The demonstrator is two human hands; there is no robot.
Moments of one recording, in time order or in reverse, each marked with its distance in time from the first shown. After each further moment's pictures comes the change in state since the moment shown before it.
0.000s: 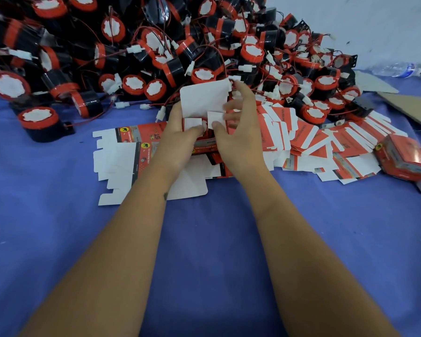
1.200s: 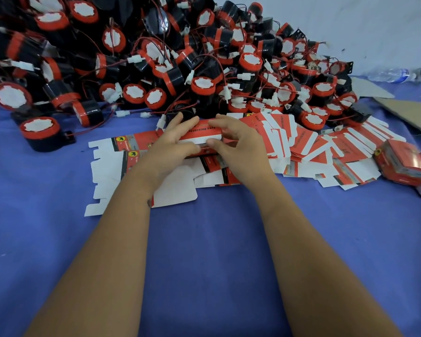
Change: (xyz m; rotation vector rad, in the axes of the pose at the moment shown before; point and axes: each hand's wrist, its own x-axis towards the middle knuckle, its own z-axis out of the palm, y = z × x) left_hand 0.003 0.004 -0.023 0.145 -0.184 -0.135; right_hand 0.005 0.016 -0.011 -0.076 -0.233 0.002
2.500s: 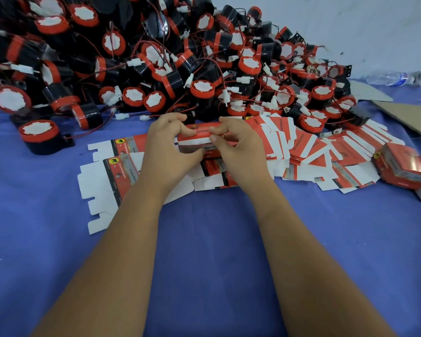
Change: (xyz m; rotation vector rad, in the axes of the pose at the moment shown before) left_hand -0.006 -0.002 0.009 0.334 0.352 0.386; right_hand 0.002 0.000 0.006 0.000 0.127 -0.075
